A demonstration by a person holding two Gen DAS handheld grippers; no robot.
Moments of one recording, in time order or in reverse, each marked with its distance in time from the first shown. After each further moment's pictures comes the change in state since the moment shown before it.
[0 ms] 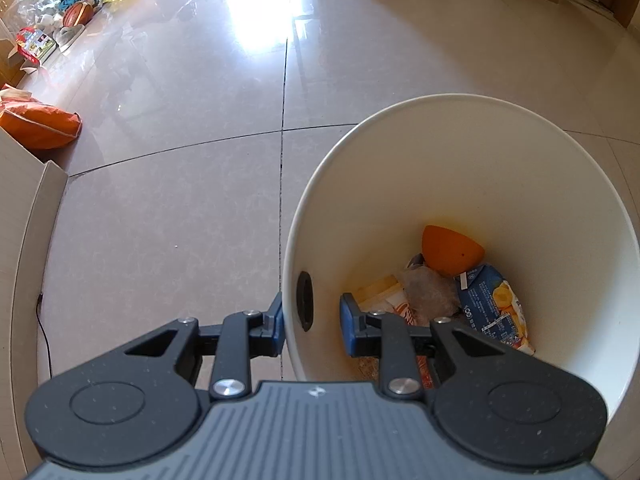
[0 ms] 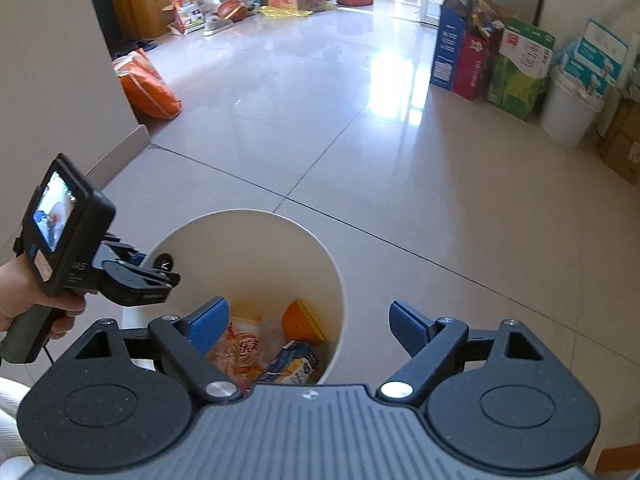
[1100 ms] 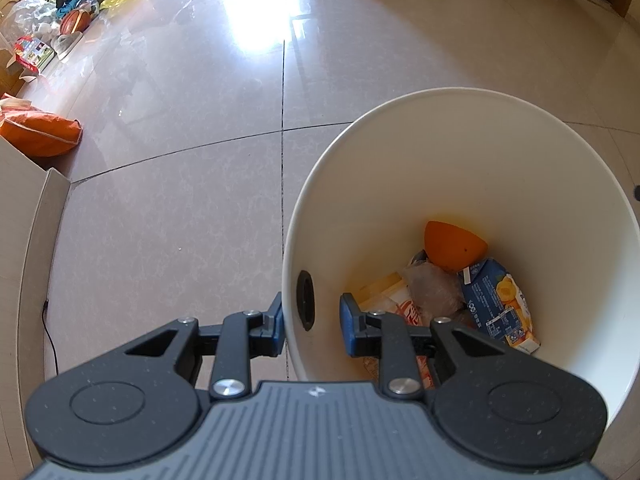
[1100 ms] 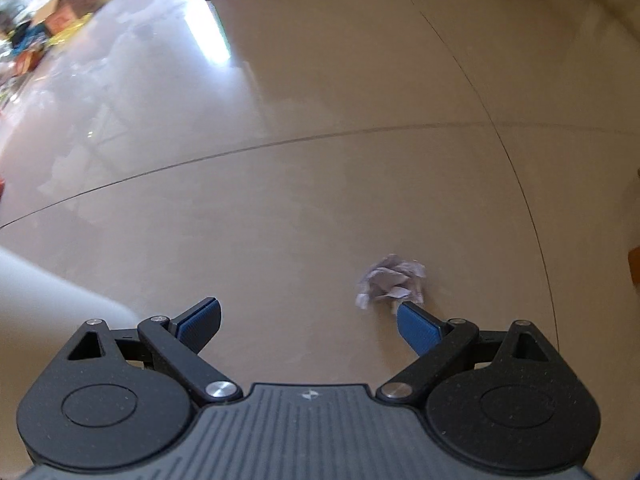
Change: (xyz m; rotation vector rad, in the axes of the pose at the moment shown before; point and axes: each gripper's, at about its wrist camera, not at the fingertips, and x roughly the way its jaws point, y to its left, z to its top) left arm 0.001 -0.006 -0.002 0.028 0.000 0.015; right arm 0.136 -0.216 -0.130 0.586 0.173 -0.196
